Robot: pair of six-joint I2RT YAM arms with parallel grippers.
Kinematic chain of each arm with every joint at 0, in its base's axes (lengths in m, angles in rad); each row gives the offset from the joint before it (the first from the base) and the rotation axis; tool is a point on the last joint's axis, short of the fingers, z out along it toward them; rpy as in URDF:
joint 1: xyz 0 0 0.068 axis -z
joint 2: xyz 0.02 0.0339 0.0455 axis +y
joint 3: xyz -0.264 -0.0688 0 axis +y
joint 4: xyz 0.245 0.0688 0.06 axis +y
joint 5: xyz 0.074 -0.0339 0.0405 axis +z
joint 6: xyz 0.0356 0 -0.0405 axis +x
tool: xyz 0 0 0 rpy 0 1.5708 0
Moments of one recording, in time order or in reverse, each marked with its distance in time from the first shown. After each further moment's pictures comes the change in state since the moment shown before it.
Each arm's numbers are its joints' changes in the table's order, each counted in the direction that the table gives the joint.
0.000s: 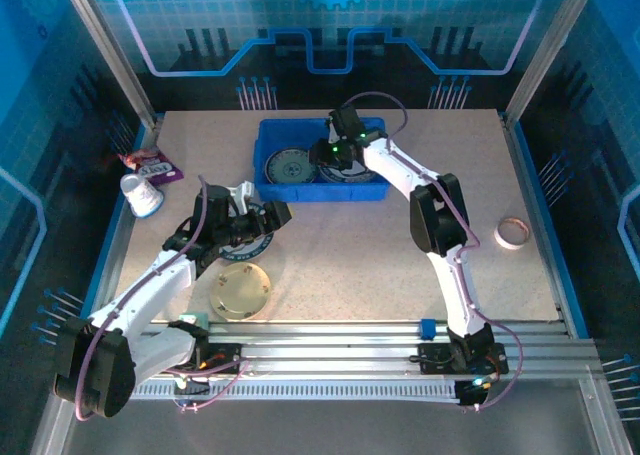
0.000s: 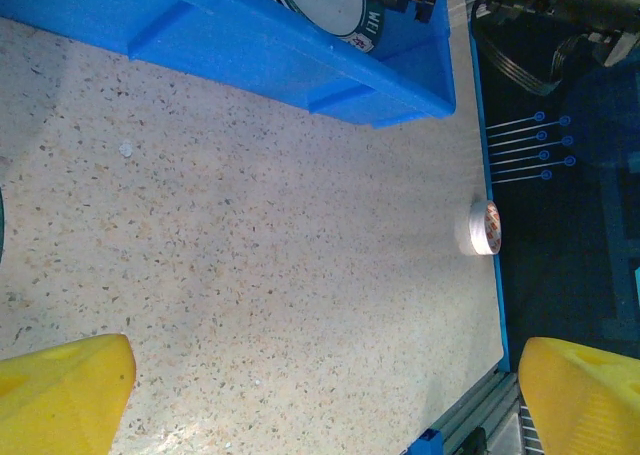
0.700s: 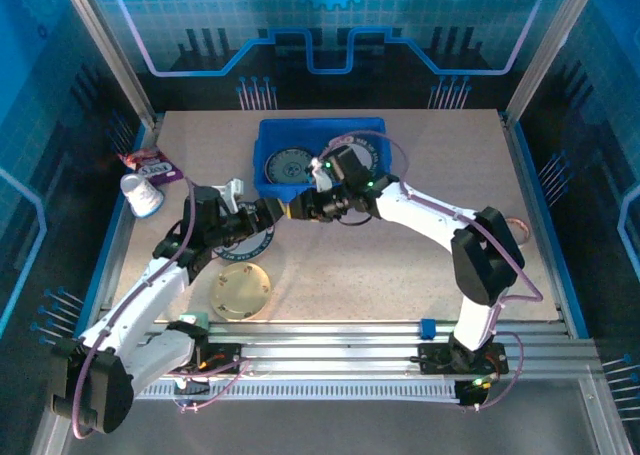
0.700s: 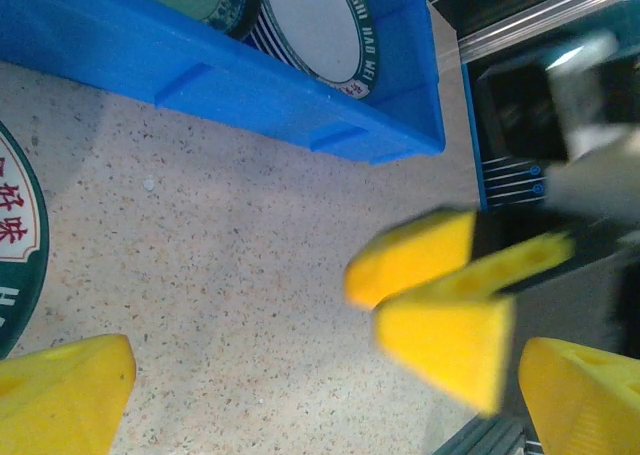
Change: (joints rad) left arm -0.037 -0.093 0.000 0.038 0.042 -0.002; right arm -0.206 -0.524 0.672 -0.189 0.353 0.076
